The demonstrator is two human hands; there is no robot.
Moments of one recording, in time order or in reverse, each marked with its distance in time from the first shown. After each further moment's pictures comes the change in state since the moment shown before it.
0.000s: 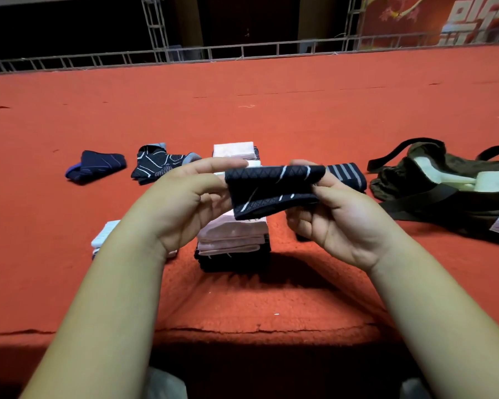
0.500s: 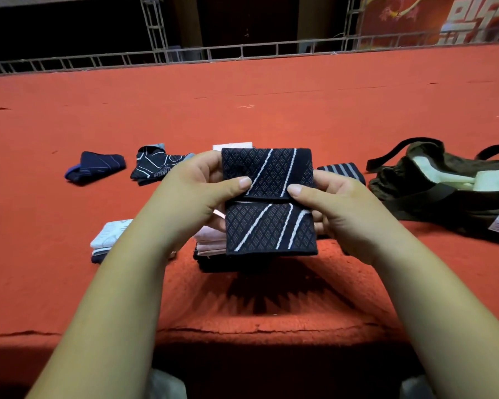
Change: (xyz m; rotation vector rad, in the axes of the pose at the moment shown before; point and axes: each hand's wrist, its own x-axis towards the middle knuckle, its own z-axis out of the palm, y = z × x) left_hand -0.004 0.000 0.007 0.391 0.022 0.149; right_hand -0.005 -0.004 -0.007 -0.579 0.110 -0.117
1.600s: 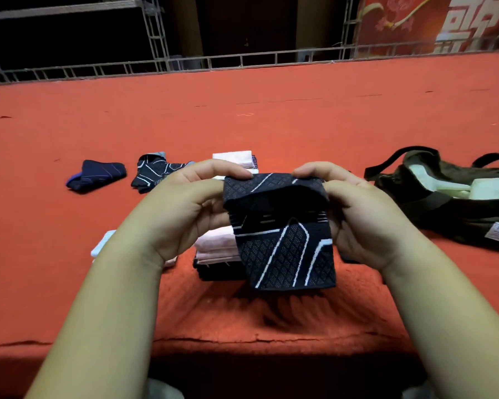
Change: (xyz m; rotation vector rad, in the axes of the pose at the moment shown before) left_hand -0.004 0.019 0.000 -0.297 -0.026 -0.128; right_hand -0.008 -0.029 0.002 0.359 -0.026 0.024
